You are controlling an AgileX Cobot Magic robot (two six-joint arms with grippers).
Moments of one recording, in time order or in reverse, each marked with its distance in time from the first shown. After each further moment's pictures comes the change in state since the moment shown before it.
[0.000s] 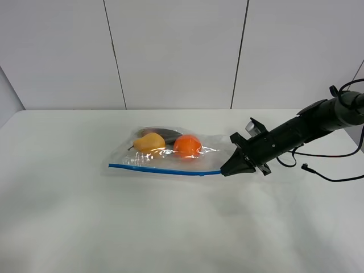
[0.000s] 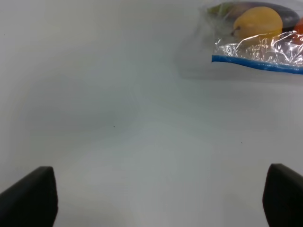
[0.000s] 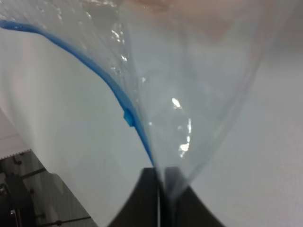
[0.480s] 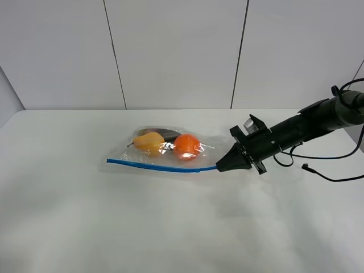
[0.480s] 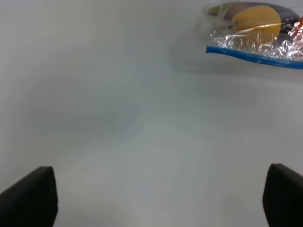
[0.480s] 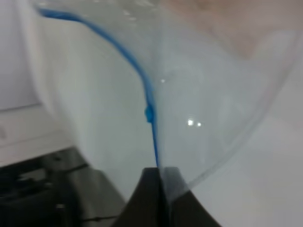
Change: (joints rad) left arm 0.000 0.000 0.000 0.000 0.000 0.000; right arm 0.000 -0.009 0.000 0.114 0.091 -0.018
